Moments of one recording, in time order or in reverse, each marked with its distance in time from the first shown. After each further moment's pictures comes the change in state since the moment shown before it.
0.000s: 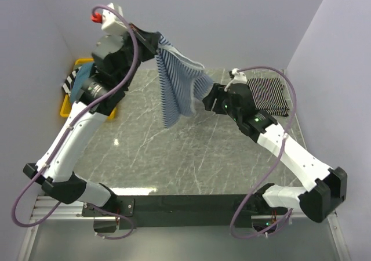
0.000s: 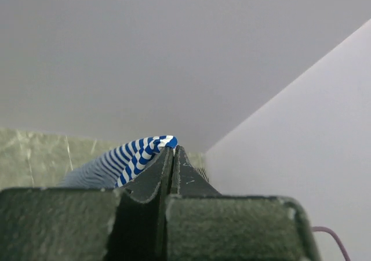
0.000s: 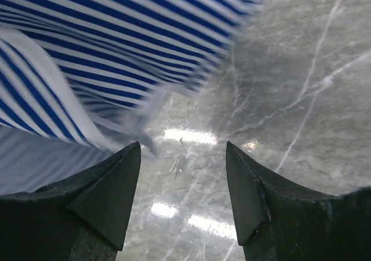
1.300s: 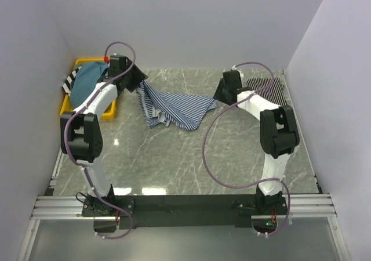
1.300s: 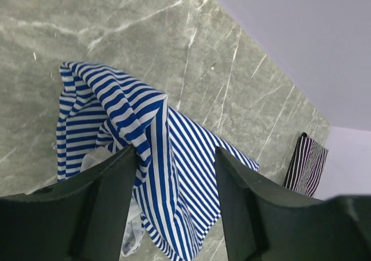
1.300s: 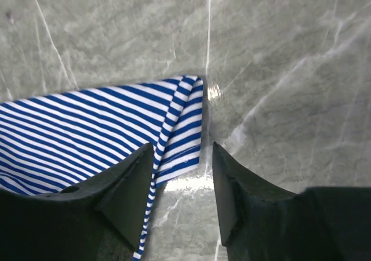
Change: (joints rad) left arm 0.482 0.426 -0.418 0.078 0.432 -0.269; right arm -0.303 0.685 0.251 0.084 -0.042 0.034
